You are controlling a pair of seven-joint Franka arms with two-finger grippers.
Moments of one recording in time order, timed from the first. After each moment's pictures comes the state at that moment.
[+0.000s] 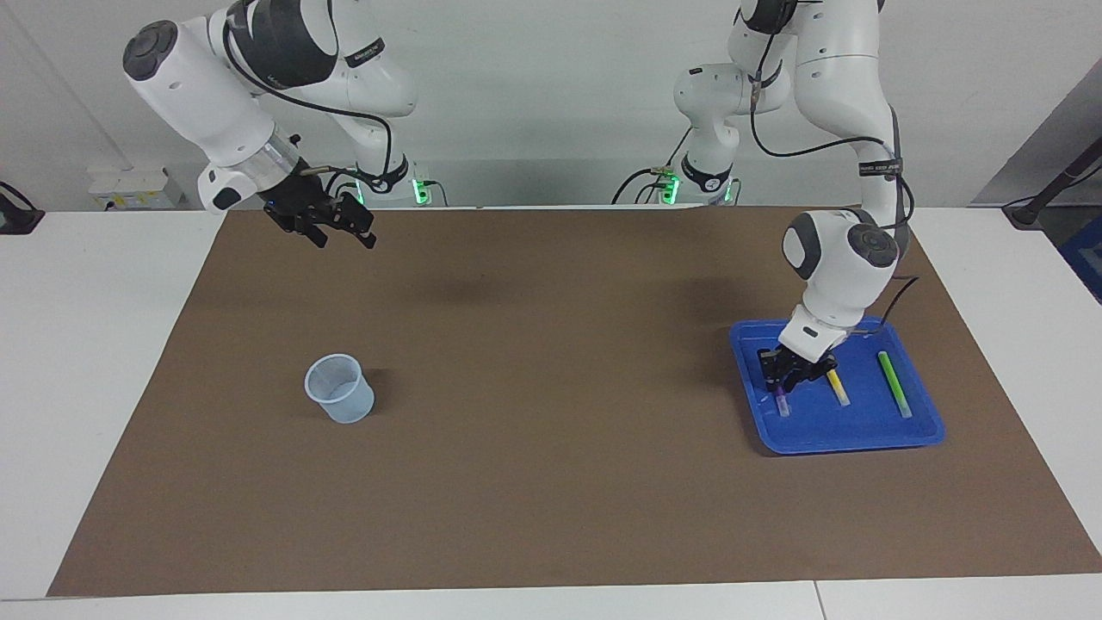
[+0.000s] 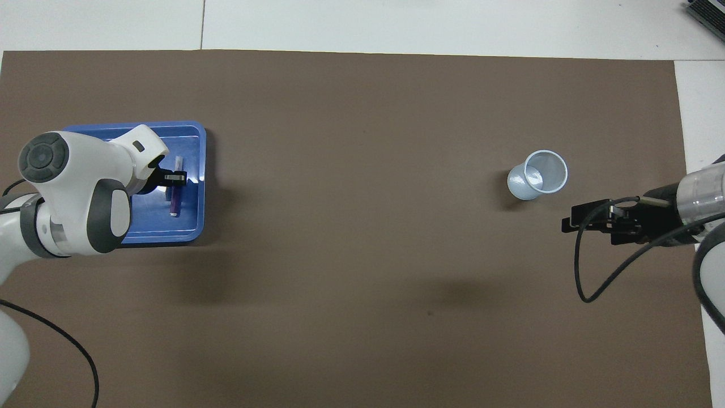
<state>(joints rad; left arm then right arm) 0.01 0.30 -0.08 -2.05 -0.04 2.48 0.09 -0.19 -0.16 0.19 -1.96 0.35 1.73 0.24</state>
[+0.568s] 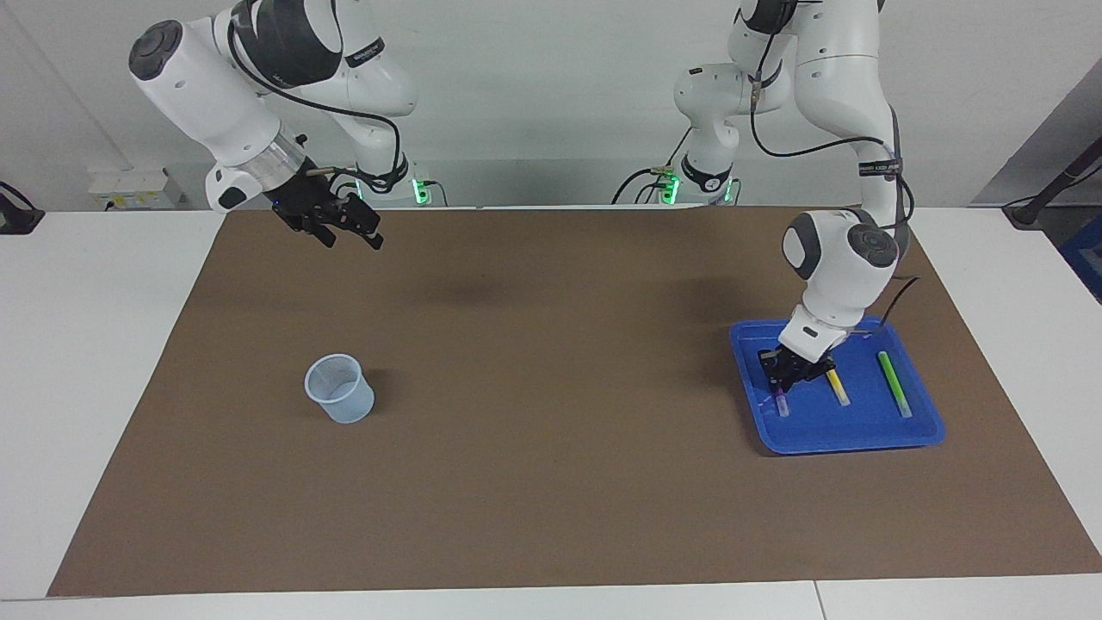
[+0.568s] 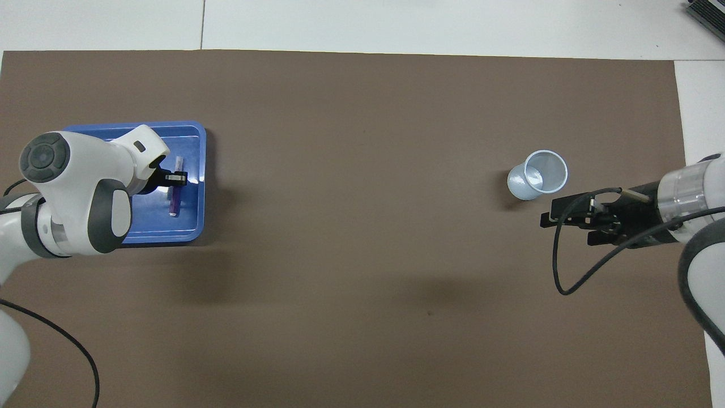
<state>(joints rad) 0.01 0.30 -0.08 -2.05 -0.04 2.48 0.09 -0.19 -0.16 0.19 -1.97 0.35 1.73 0.15</state>
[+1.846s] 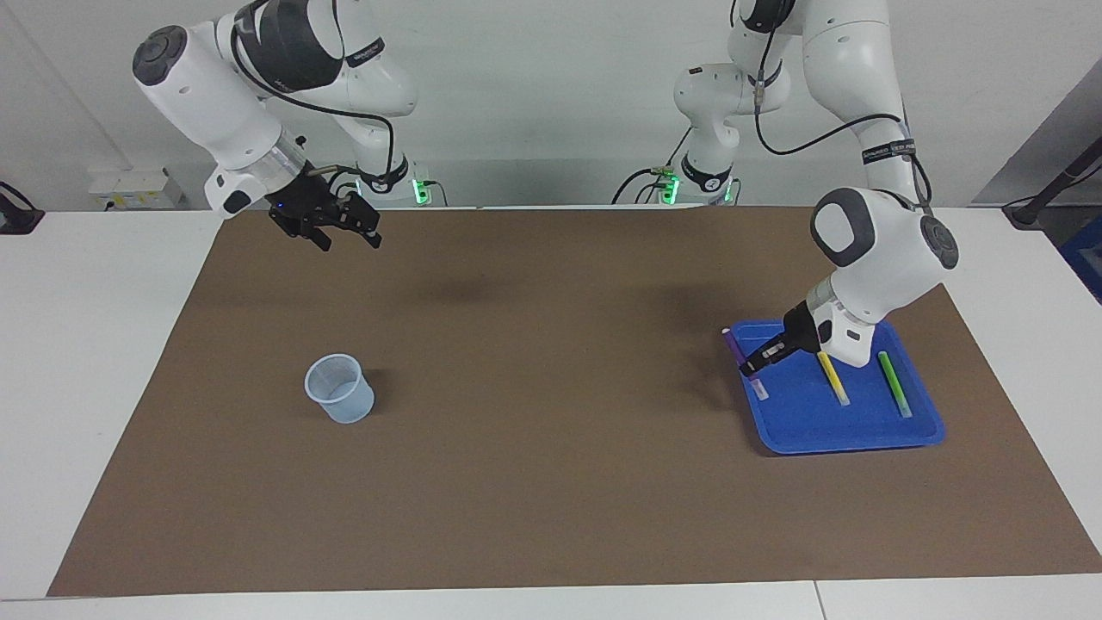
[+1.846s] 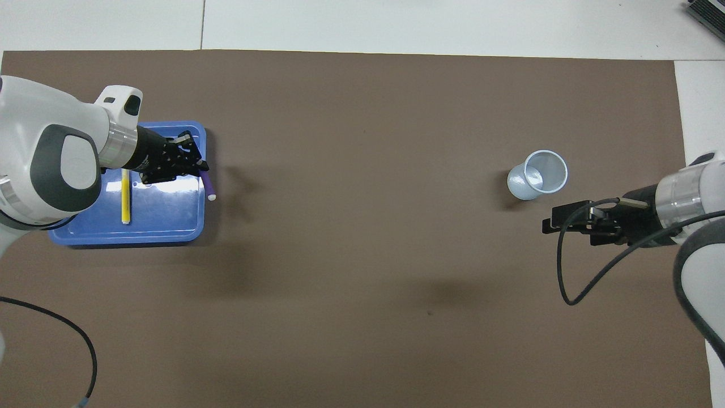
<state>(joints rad) -0.02 0.30 -0.08 -1.78 -0.42 2.06 -0.43 -0.19 -0.16 0.19 -1.98 0.33 1.73 0.12</state>
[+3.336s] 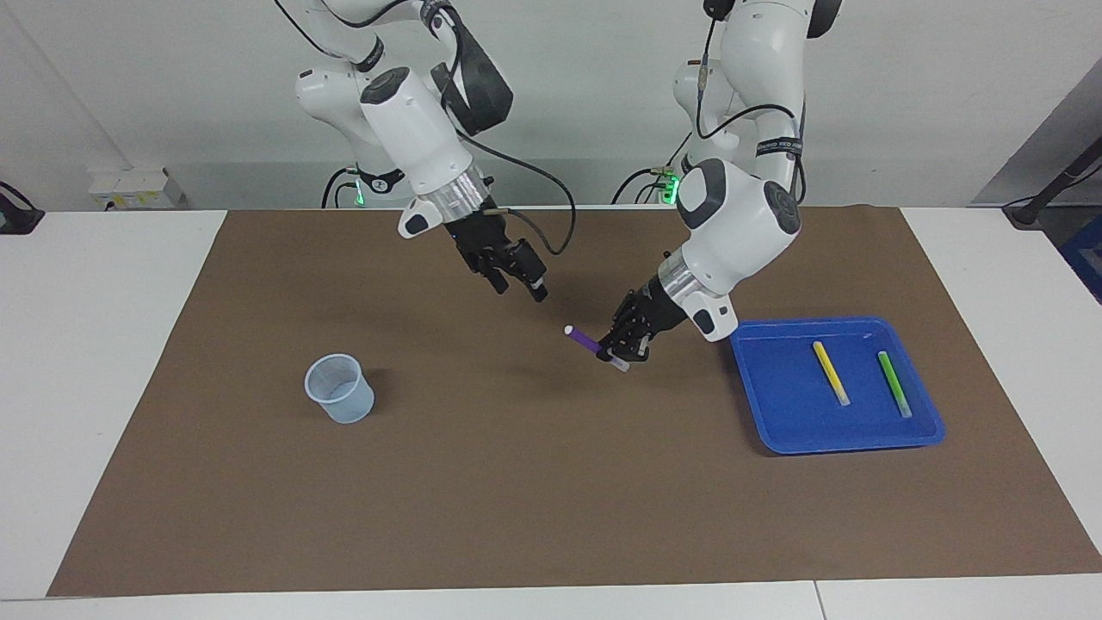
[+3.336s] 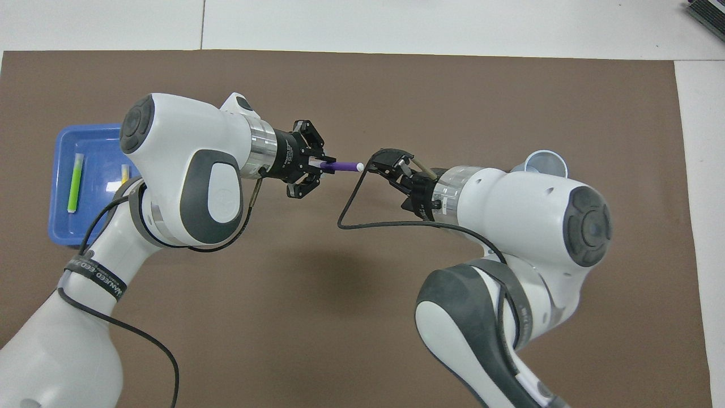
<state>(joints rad) -0.37 0.30 -0.09 -1.76 -0.66 2.28 -1.41 0.31 0.07 0.20 -2.00 0.43 2.55 0.93</state>
